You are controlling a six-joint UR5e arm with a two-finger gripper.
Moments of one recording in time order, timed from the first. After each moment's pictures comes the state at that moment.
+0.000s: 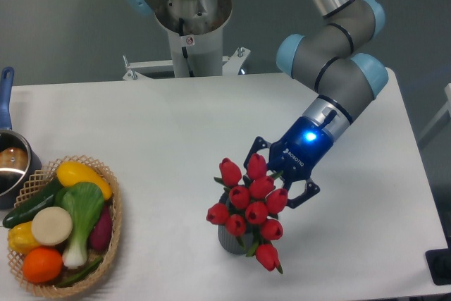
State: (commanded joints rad) arm 2.77 -2.02 -1.73 -0.78 0.34 1.15
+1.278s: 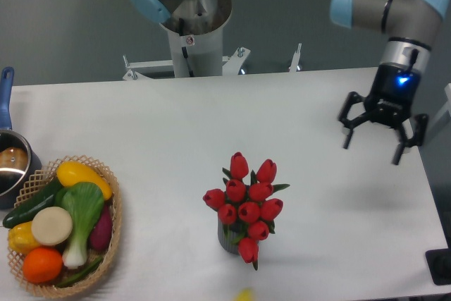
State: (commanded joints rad) arm 3.03 -1.94 -1.60 -0.79 1.01 1.15
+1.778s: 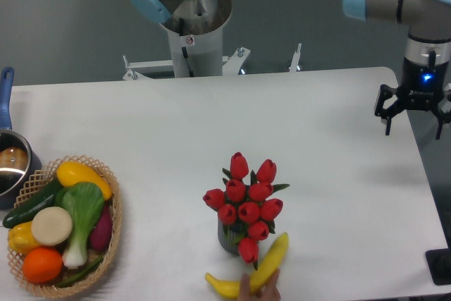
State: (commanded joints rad) arm 3.02 -1.94 -1.62 -0.85 1.39 1.29
